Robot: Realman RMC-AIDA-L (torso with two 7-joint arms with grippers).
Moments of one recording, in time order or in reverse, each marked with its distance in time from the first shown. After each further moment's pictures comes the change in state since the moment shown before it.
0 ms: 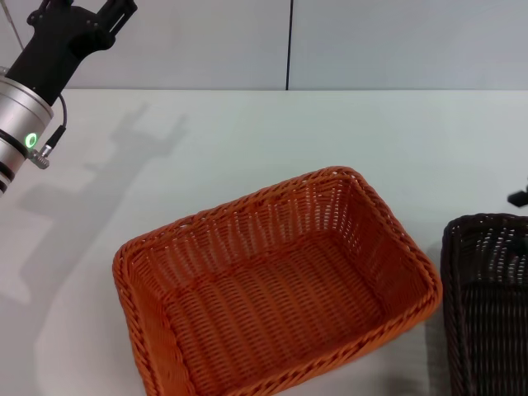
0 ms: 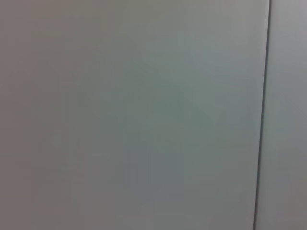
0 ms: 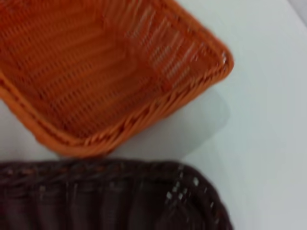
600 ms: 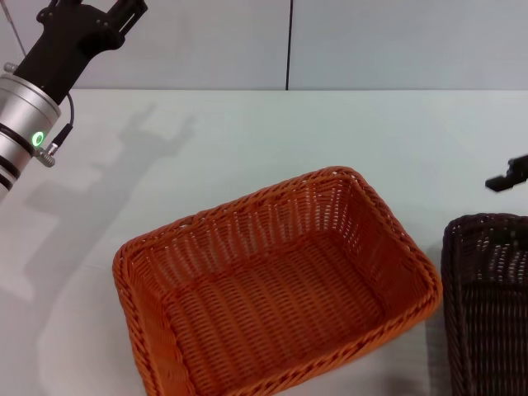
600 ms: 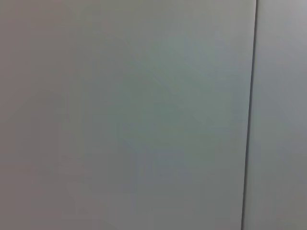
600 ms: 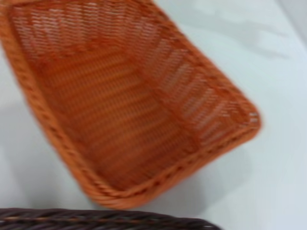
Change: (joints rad) left arm -0.010 -0.001 0.000 0.000 0.024 0.005 0.000; right arm -0.009 0.014 0.010 -0.110 0.132 -0.118 -0.019
